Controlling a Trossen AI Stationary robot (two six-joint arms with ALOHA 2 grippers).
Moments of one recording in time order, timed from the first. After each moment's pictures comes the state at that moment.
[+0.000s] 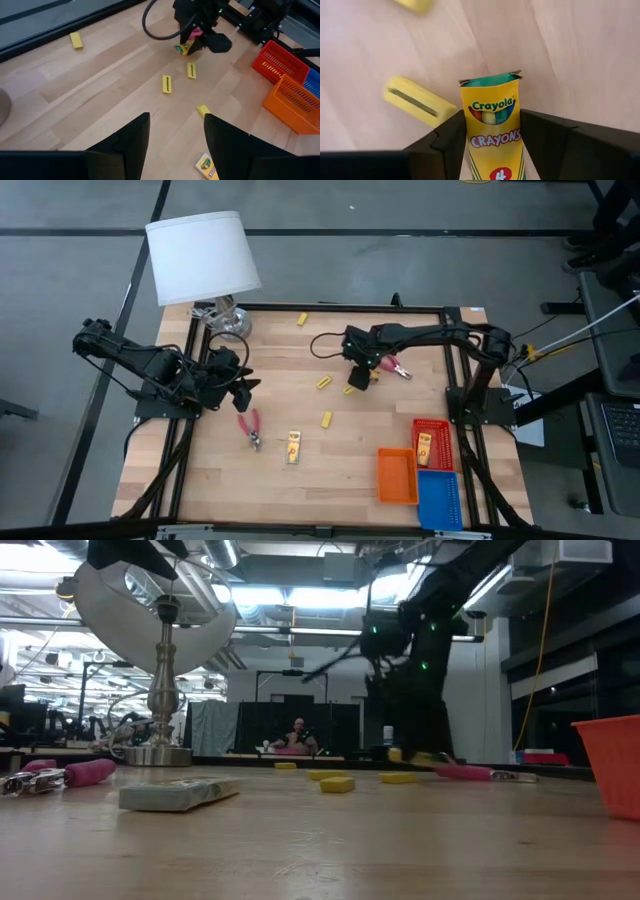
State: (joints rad) left arm -0.41 0.97 1.04 -0.95 -0.69 -1.02; right arm -0.29 1.81 1.16 -0.68 -0.07 0.09
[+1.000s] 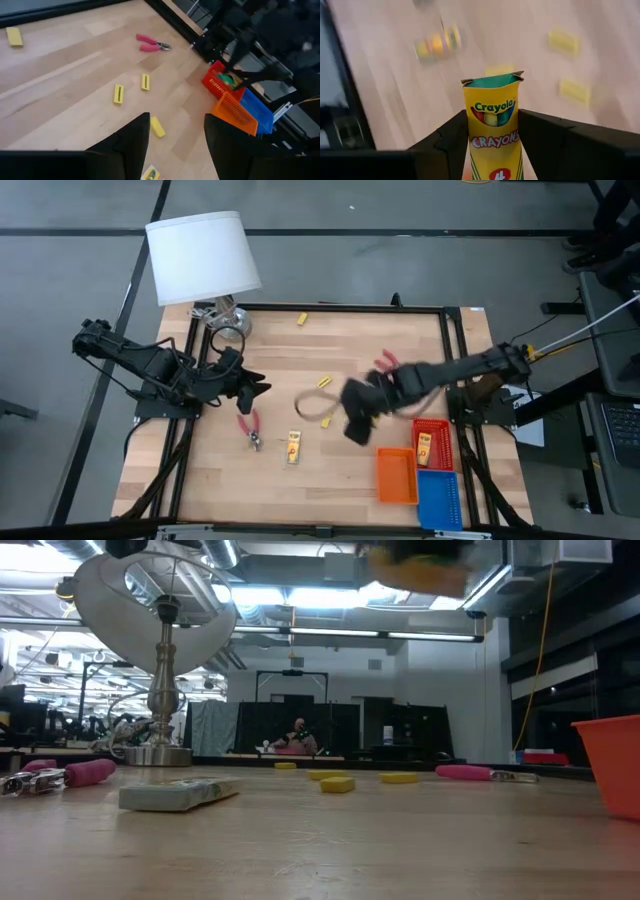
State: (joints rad) left arm -0.39 0.97 1.04 -0.70 -0.60 -1.00; right arm 0.30 1.71 1.67 -1.15 0.12 0.69
